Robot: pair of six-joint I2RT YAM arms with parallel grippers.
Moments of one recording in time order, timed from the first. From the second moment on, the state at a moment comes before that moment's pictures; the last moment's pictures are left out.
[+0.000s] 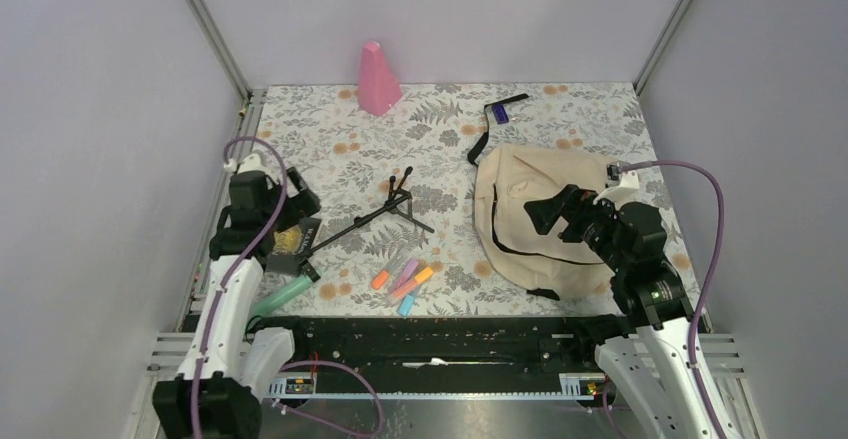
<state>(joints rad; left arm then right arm) -0.01 0.87 0.75 -0.50 0.02 -0.43 0.24 0.52 0.69 -0.45 -0.19 0.53</state>
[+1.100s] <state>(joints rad) 0.85 1.22 0.66 -0.35 0.19 -0.36 0.24 0.61 0.69 -0.45 -0.32 0.50</state>
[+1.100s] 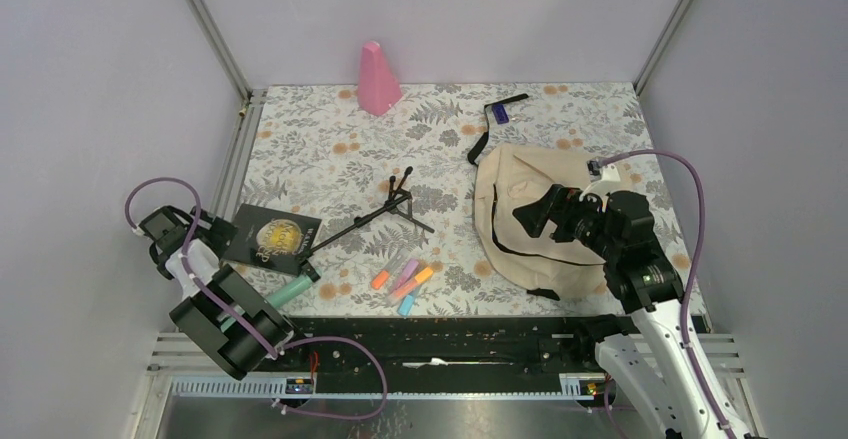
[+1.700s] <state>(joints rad) 0.75 1.35 0.70 -0.35 0.21 -0.34 0.24 0.62 0.69 -0.43 -0.37 0.50</state>
